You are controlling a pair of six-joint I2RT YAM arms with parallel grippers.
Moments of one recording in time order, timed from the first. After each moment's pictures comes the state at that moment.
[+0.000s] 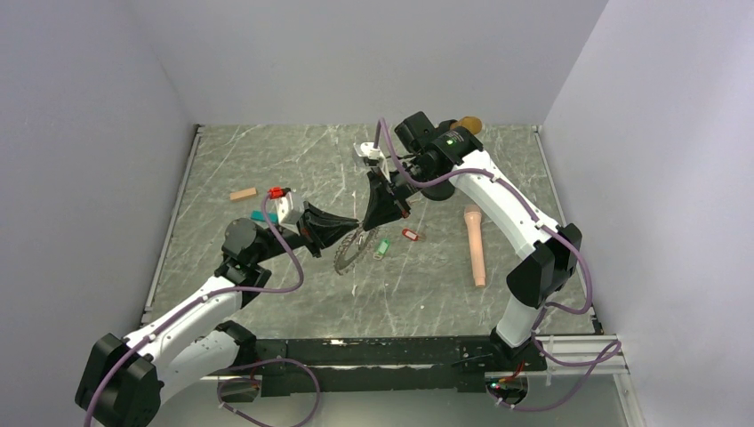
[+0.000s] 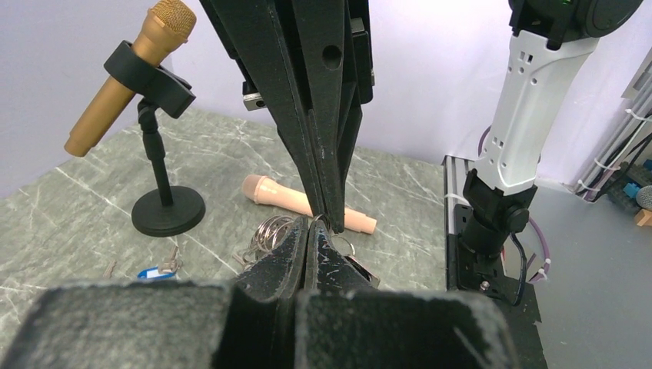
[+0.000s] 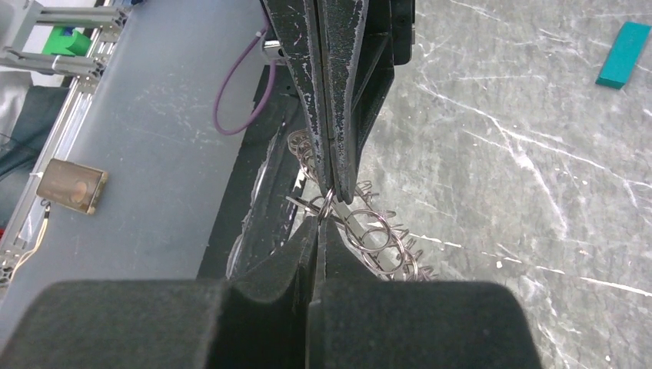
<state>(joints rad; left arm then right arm) -0.53 0.92 0.47 0.78 0.71 -0.31 0.62 1.74 1.83 -1.23 -1.14 -0.77</state>
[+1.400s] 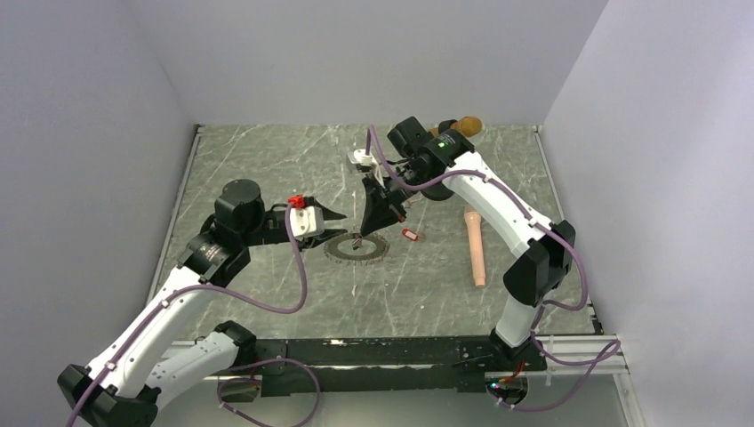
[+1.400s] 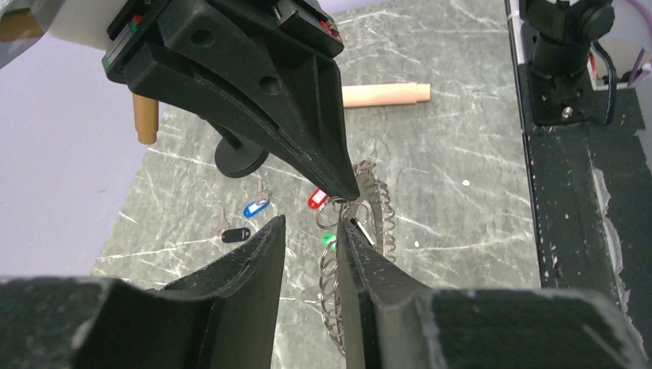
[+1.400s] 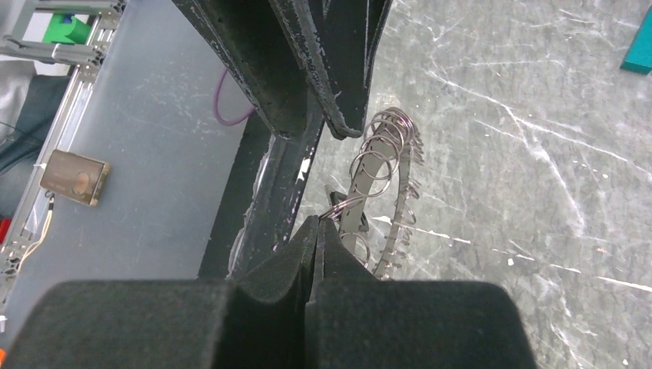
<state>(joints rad) -0.53 0.87 0.92 -0.24 0.79 0.48 0.65 1.76 1.82 -1.23 -1.11 -0.77</state>
